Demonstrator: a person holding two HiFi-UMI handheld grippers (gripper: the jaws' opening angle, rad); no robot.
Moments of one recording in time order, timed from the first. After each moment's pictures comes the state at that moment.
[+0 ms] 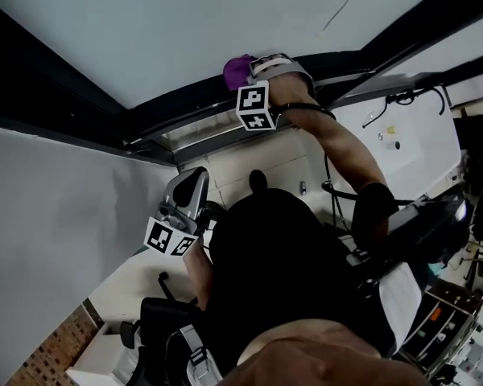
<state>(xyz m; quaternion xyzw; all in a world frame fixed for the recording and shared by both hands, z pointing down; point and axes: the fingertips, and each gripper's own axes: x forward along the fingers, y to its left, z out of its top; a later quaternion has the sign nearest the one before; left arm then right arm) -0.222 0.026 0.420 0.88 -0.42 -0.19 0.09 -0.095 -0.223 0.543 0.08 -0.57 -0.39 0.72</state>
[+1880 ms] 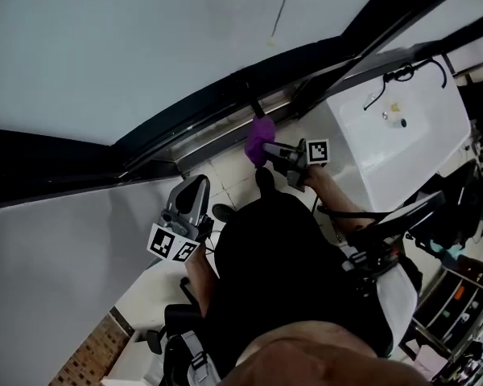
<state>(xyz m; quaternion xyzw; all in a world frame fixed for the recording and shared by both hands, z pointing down) -0.162 -0.015 0.427 0.91 -0.38 -0.13 0.14 -0.003 -0.086 0.613 0.14 -0.79 0.59 -0.13</state>
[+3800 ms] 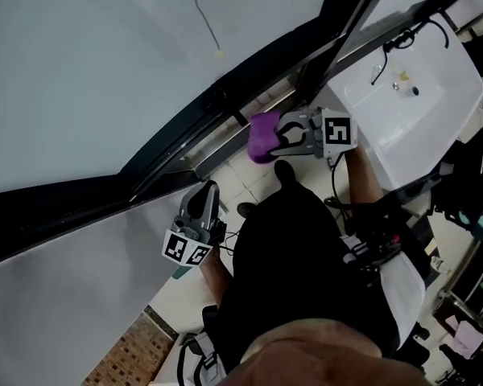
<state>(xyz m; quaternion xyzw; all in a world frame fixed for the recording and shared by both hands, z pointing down) -0.117 -0.032 0.432 0.93 -0.34 -0.08 0.15 0.011 -0.060 0.462 -0.05 -0.99 -0.04 0.08</state>
